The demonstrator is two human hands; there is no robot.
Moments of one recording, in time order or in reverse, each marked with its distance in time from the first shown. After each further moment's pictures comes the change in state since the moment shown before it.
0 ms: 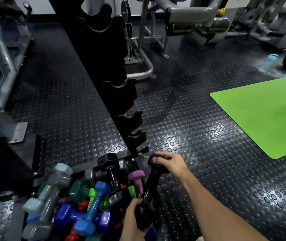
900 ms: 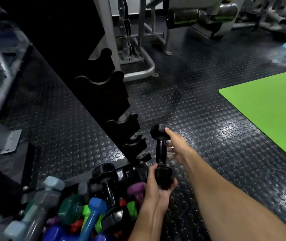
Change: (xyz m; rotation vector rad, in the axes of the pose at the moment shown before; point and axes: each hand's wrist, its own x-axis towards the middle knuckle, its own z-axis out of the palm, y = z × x) left_hand 0.096 0.046 0.116 -0.259 -0.166 0.134; right_hand 0.118 -0.027 -0.014 0.392 0.106 0.218
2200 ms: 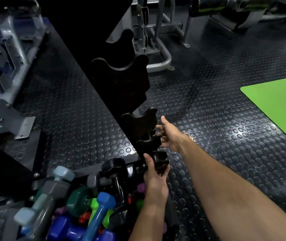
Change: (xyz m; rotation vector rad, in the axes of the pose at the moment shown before) left_hand 0.044 0.024 -0.011 -0.159 0.135 0.273; right_hand 0.042 -0.016 0.067 -0.075 -0.284 0.123
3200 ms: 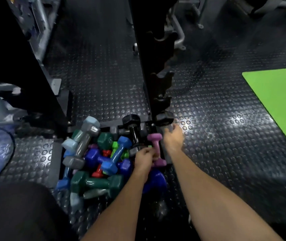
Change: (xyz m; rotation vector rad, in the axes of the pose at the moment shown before) left_hand -0.118 0.049 -0.124 0.801 -0.027 0.040; right_hand -0.132 0.147 0.058 -0.480 0.605 -0.248
